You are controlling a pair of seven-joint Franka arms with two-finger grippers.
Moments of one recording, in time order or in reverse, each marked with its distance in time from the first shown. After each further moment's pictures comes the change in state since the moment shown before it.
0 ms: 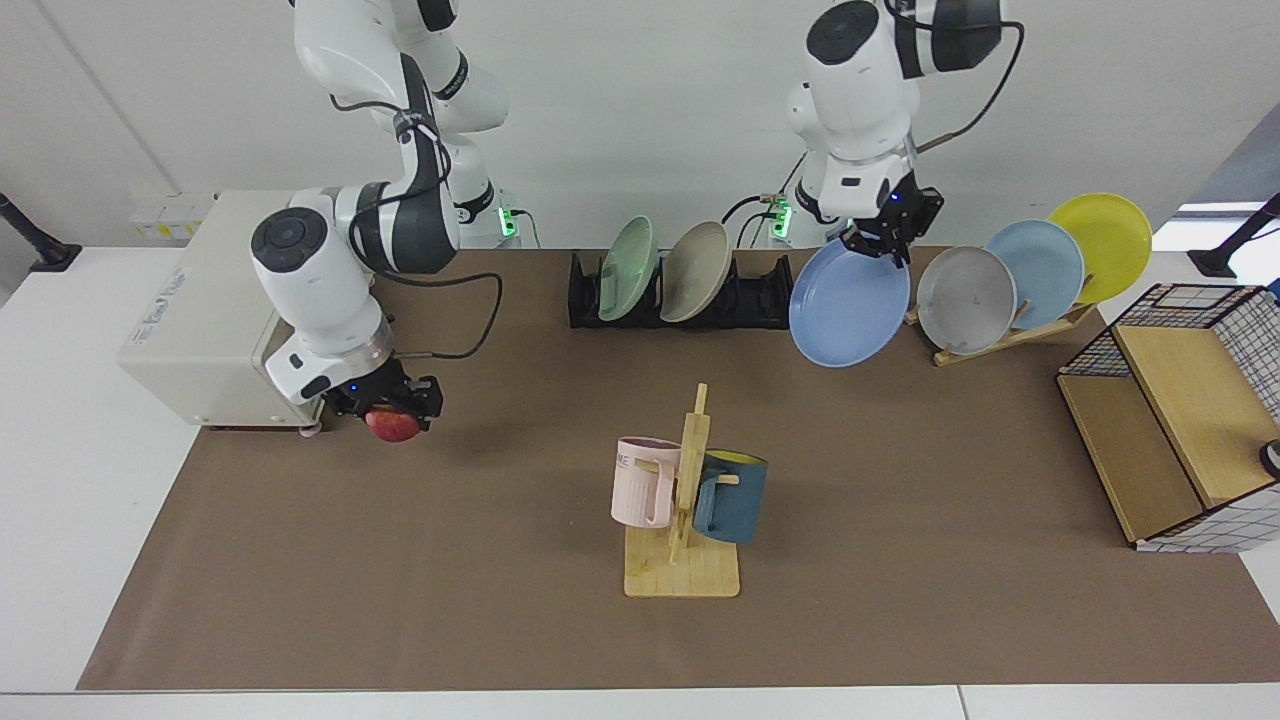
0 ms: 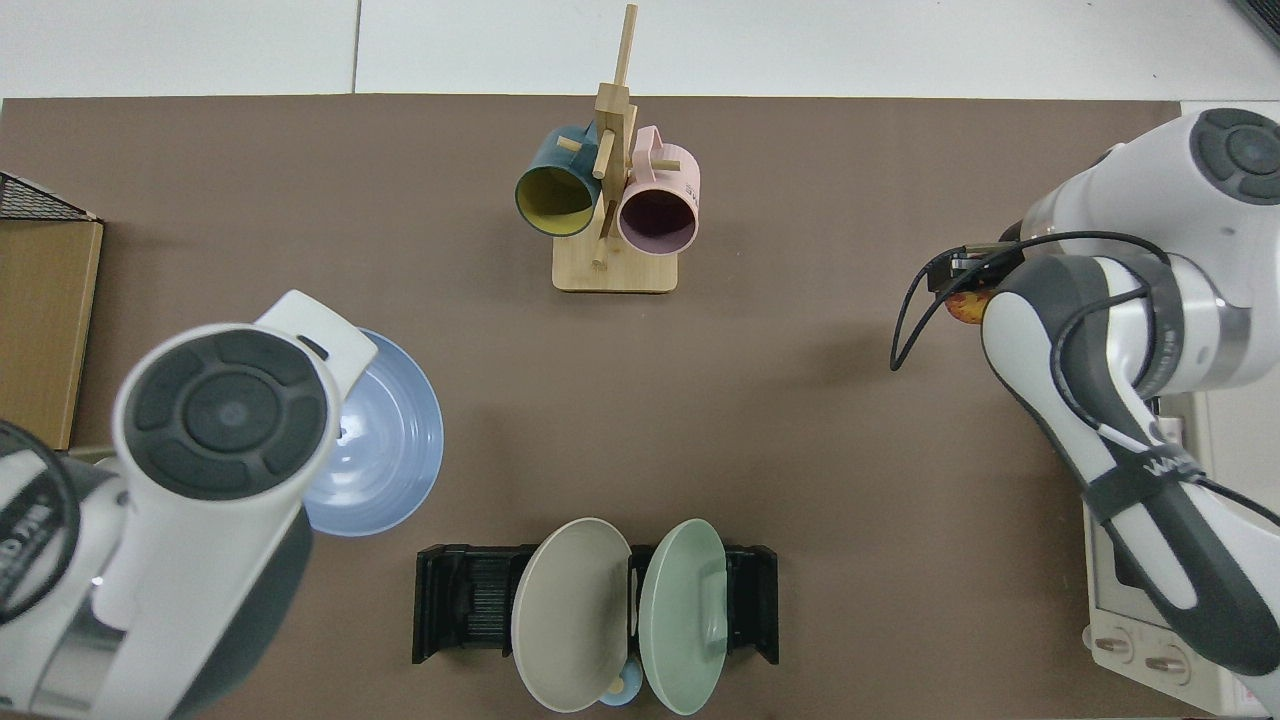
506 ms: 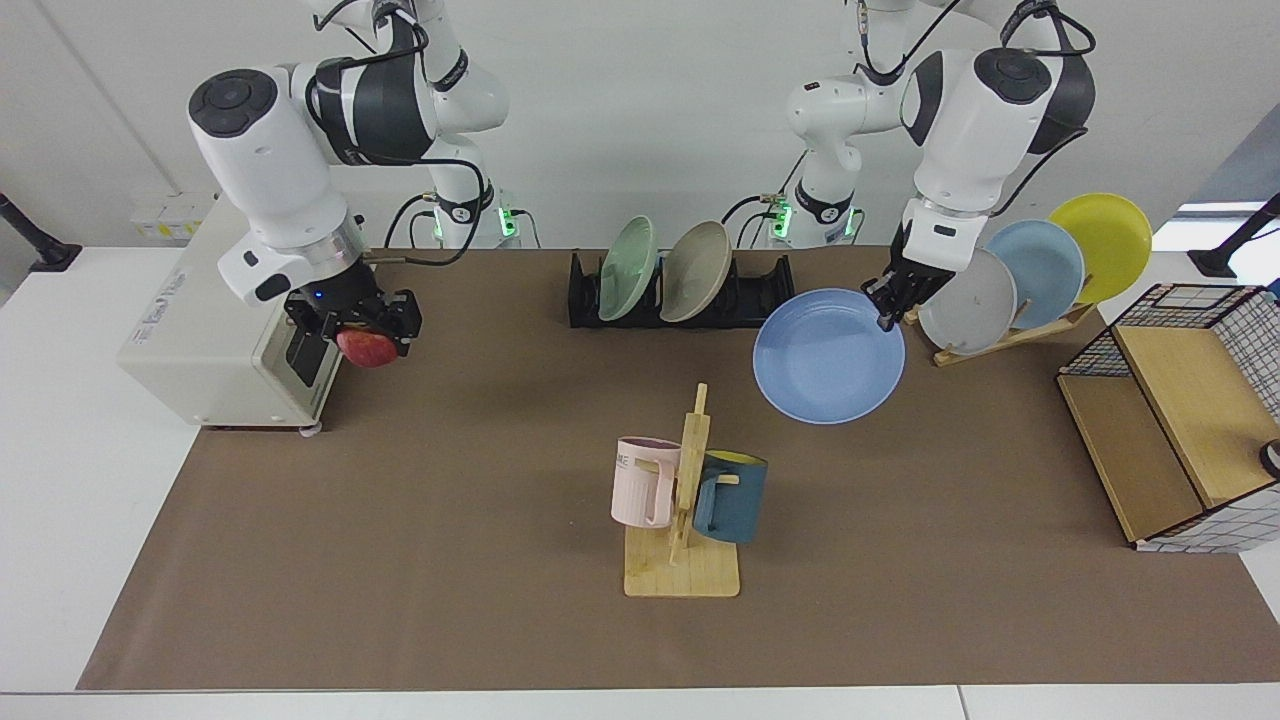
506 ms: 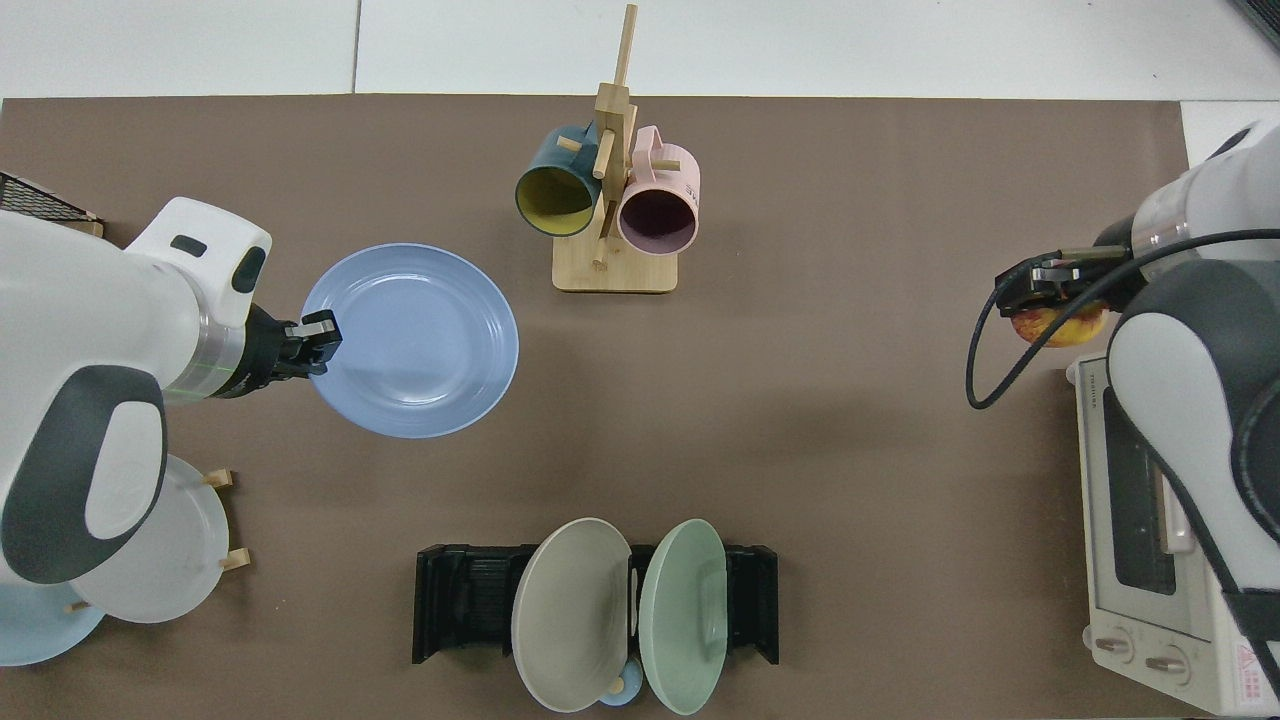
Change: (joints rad) left arm 0.074 0.099 0.109 0.006 -0.442 0.281 0.078; right arm -0.002 -0.164 -0.001 0.059 0.001 -0.238 0.000
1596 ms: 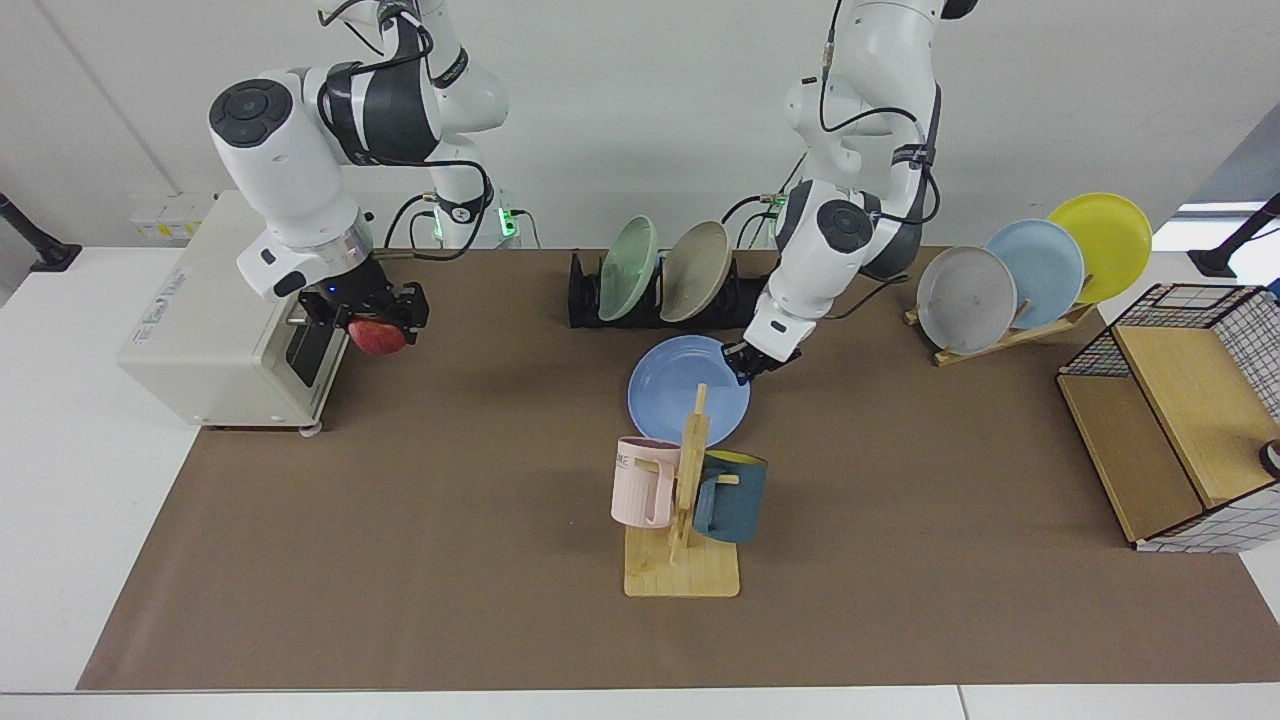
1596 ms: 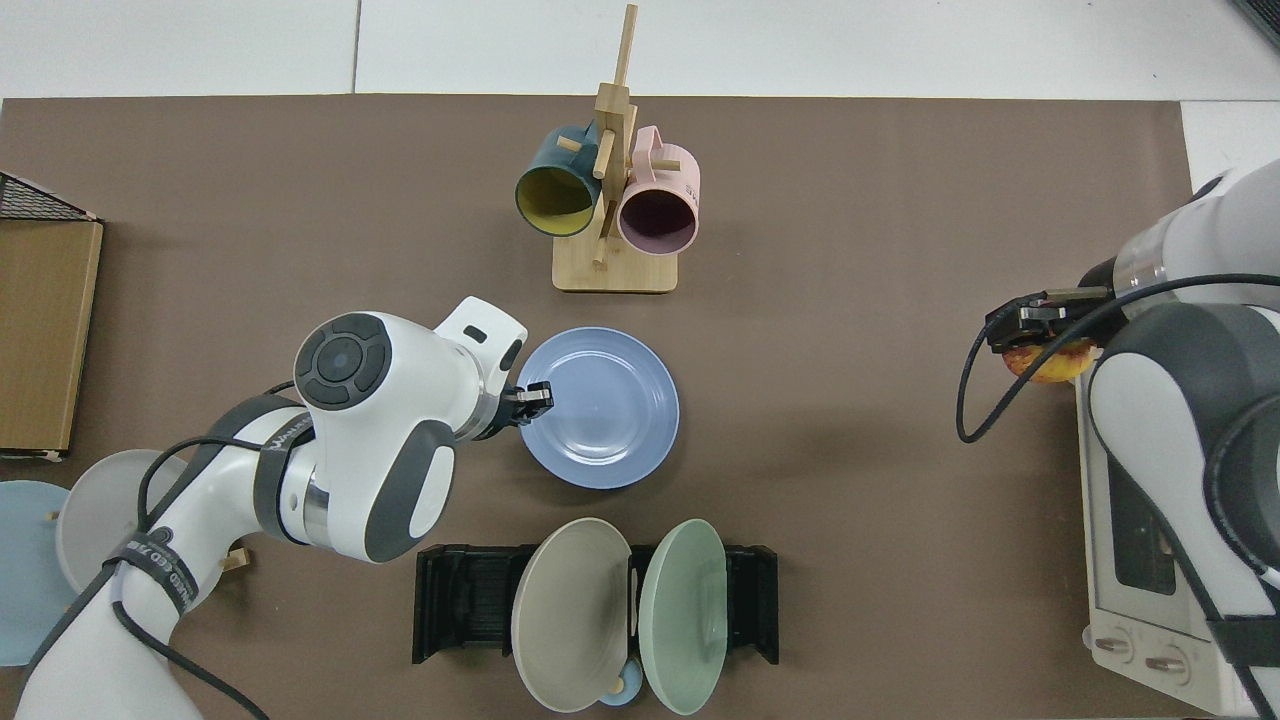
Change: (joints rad) left arm -0.207 0.214 -0.054 -0.224 -0.122 0.396 0.018; right arm 0.000 -0.049 0.000 -0.119 0.000 0.027 0.000
